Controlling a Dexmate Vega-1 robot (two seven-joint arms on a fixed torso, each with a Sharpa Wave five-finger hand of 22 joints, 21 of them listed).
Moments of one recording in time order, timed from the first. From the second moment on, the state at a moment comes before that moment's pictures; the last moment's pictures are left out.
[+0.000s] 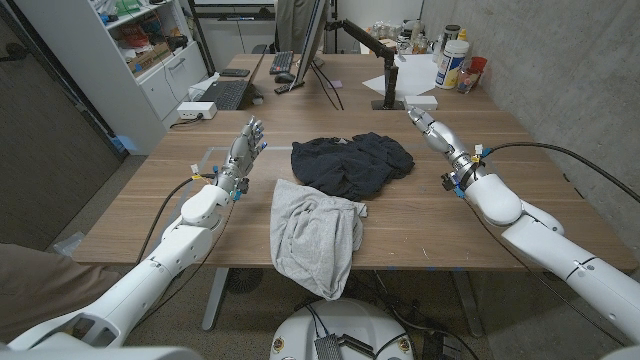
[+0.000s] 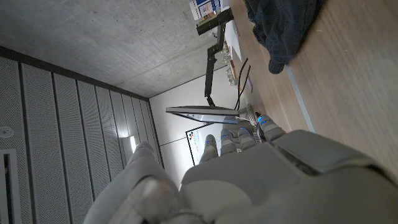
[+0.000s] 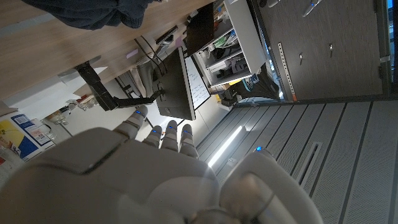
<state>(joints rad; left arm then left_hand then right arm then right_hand) 0.91 0.58 0.34 -1.39 -0.63 -0.34 -0.03 0.14 0.01 0.21 -0.03 0.20 -0.07 -0.07 0.17 0.17 -0.08 0.04 0.22 0.19 -0.13 0.04 0.19 0.18 -0.06 0.14 0.19 0.17 -1.04 -0.82 -0.32 -1.74 0.10 0.31 -0.20 0.11 -0.03 0.02 0.08 0.25 0.02 -0.02 0.21 0.18 -0.01 -0.01 0.21 0.18 -0.15 -0.03 0.20 0.19 0.02 0.04 0.20 0.17</state>
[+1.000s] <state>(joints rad) 0.92 0.59 0.33 -1.38 -0.63 -0.35 -0.04 0.14 0.01 0.21 -0.03 0.20 -0.06 -0.06 0.18 0.17 -0.07 0.04 0.22 0.19 -0.13 0.04 0.19 0.18 -0.06 0.14 0.19 0.17 -1.07 -0.89 -0.30 -1.86 -0.04 0.32 -0.14 0.13 -0.03 0.02 0.06 0.25 0.03 -0.03 0.21 0.18 -0.03 -0.02 0.20 0.19 -0.15 -0.04 0.20 0.19 0.04 0.03 0.20 0.17</state>
